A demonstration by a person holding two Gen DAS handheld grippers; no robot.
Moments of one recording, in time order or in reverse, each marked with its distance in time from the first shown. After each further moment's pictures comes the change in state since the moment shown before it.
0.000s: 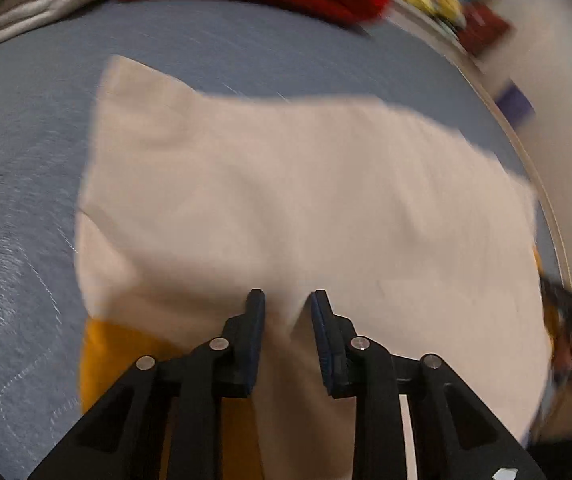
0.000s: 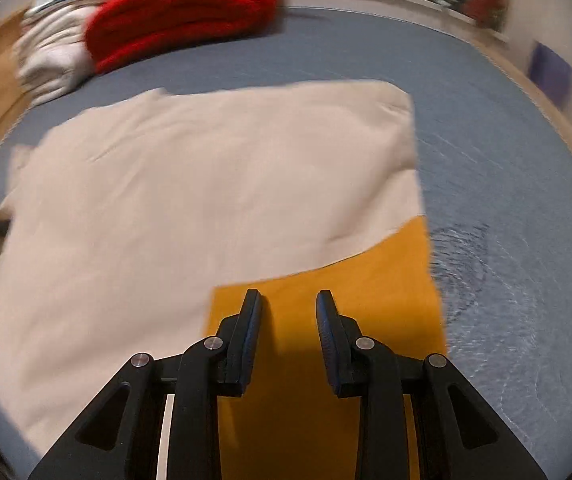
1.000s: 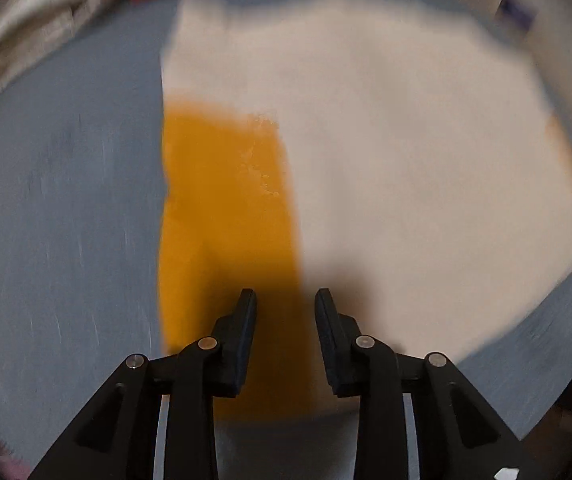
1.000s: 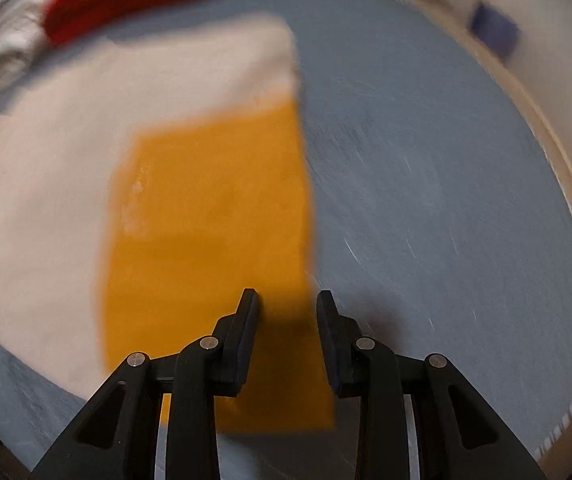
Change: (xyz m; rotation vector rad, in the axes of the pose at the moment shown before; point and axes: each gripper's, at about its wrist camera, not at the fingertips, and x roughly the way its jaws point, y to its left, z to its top) left arm -0.070 -0.028 -0.138 0.207 0.255 0.246; right arm -0.061 -0.062 -0.095 0.060 0.228 -0.162
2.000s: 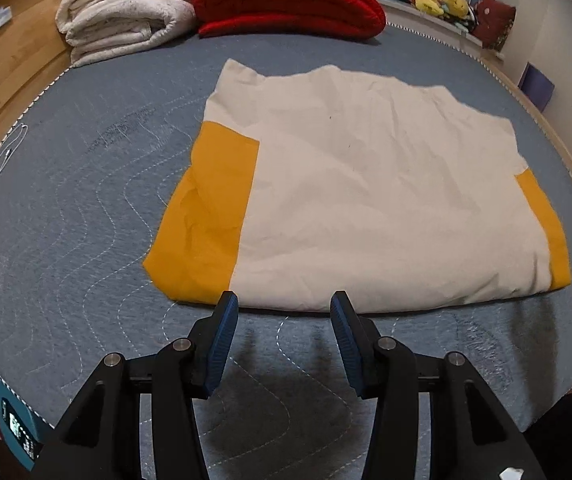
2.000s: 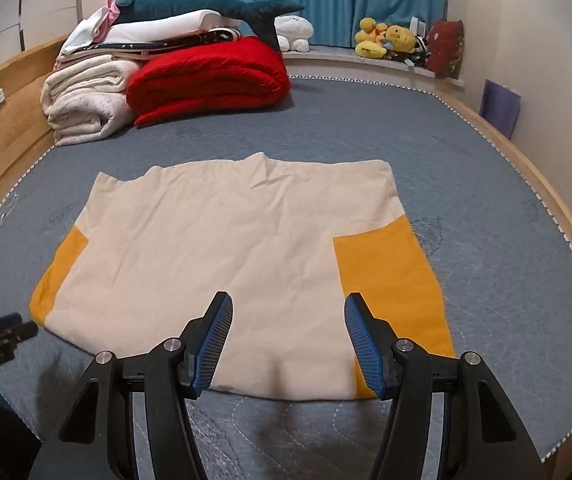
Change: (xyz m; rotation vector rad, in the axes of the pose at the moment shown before) left arm -0.077 -0.058 -0.063 -0.211 -0.292 0.049; right arm -0.162 0.142 -0.041 0.001 -0.441 0.152
